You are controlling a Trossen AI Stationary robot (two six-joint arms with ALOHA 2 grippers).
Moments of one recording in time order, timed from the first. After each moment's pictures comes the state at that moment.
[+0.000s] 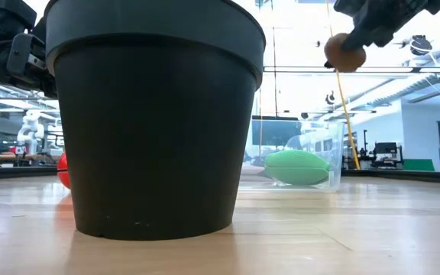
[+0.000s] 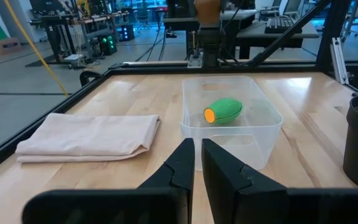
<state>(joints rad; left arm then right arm) 0.00 0.51 0.03 0.37 -0.08 0.04 -0.18 0.83 0.75 -0.57 -0.24 0.00</state>
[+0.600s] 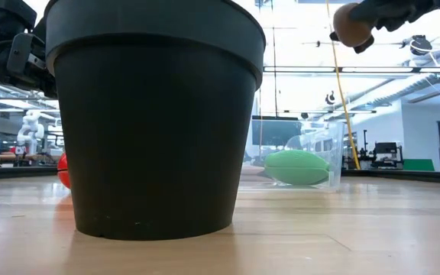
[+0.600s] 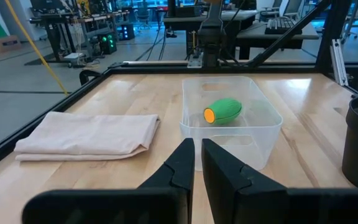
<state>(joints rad) 0.00 0.51 0.03 0.37 -0.08 0.03 -0.17 0.60 0.64 -0.39 -0.24 0.02</state>
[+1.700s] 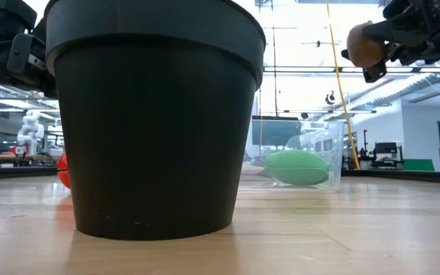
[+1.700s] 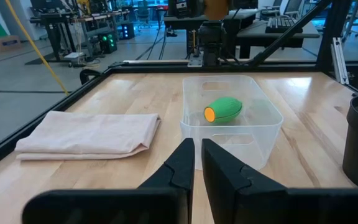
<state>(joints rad) 0.00 0.51 0.03 0.37 -0.08 0.03 -0.17 0.28 0.19 0.04 -0.27 0.15</state>
